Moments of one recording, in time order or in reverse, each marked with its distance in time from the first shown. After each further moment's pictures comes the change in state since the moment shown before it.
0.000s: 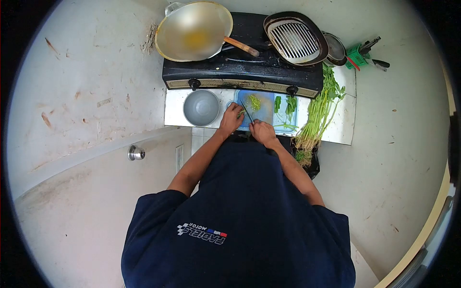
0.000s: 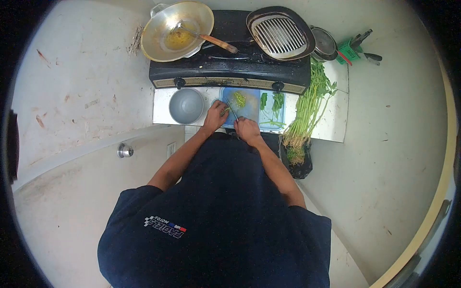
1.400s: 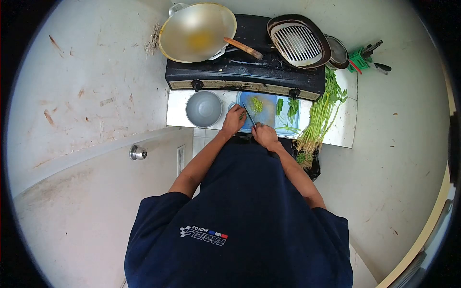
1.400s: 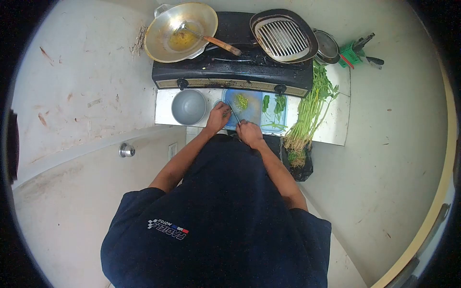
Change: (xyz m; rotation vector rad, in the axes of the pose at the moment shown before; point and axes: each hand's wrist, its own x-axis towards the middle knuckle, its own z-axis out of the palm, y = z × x) left_hand 0.001 0.000 -0.002 -0.030 -0.034 -0.032; right_hand -0.004 -0.008 -0.010 -0.031 -0.085 0.057
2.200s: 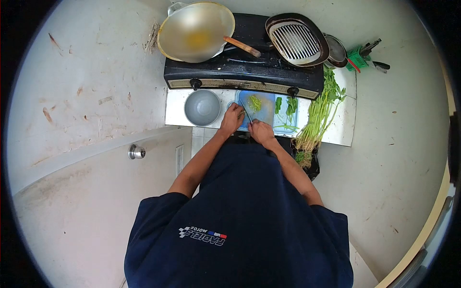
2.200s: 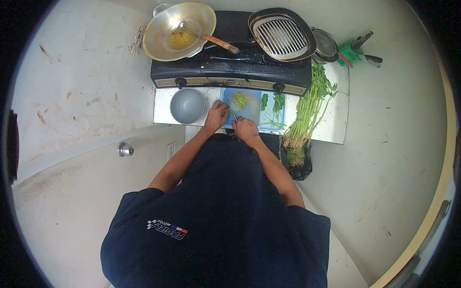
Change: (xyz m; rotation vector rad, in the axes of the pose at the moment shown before) left_hand -0.004 -0.004 0.003 0.039 0.009 -0.013; right_hand 0.007 -0.002 0.009 0.026 0.136 -0.088
